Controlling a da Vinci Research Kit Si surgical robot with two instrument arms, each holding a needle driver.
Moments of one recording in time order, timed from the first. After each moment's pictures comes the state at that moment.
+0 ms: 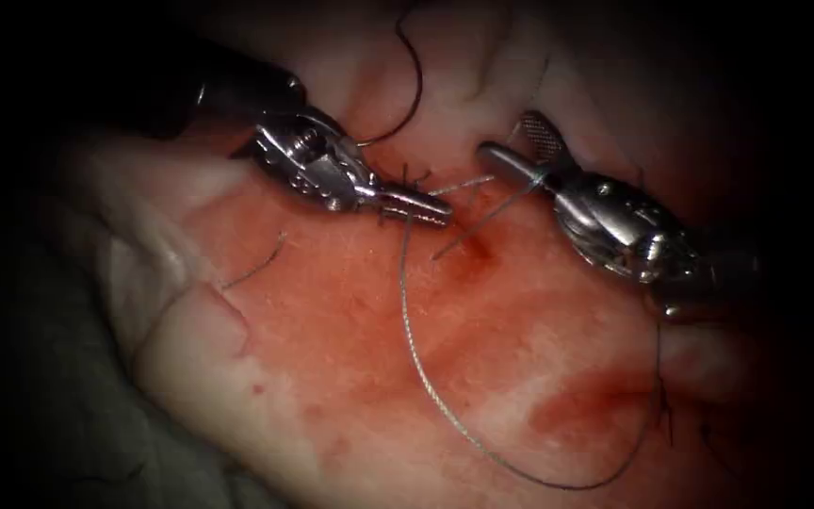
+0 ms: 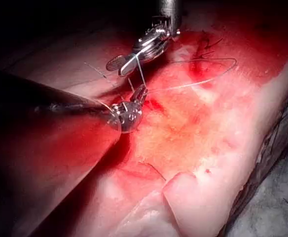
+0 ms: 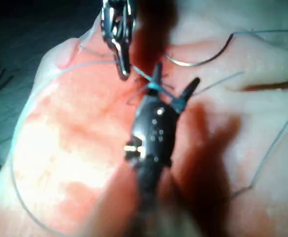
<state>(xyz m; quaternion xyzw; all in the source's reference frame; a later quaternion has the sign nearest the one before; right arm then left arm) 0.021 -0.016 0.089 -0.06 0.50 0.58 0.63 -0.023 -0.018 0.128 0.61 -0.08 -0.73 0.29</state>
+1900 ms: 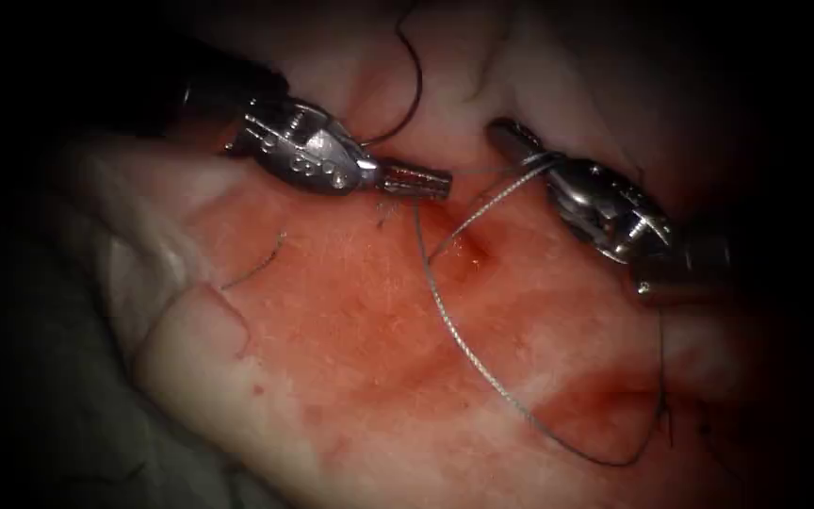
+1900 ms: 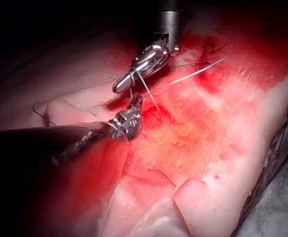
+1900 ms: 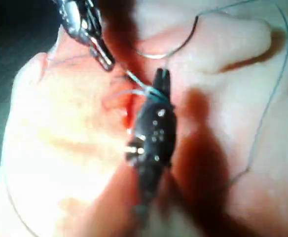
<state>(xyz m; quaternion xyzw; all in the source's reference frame) 0.022 -0.016 0.090 0.00 0.53 0.55 0.64 -0.023 -0.015 0.127 0.60 -0.02 -0.79 0.17</state>
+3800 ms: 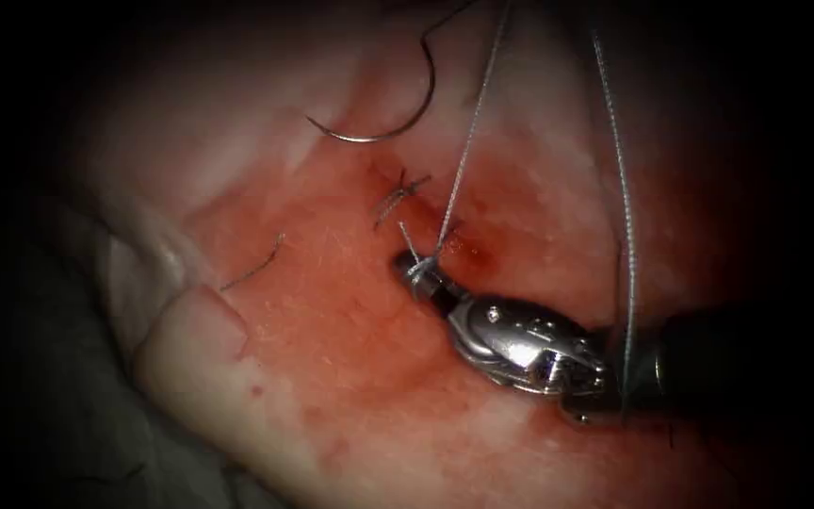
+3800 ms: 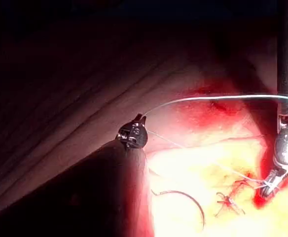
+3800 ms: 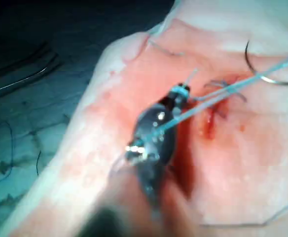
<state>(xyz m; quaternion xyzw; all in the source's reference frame) 0.031 -0.031 0.086 0.00 0.51 0.42 0.75 -0.031 0.010 0.126 0.52 0.04 -0.85 0.04</state>
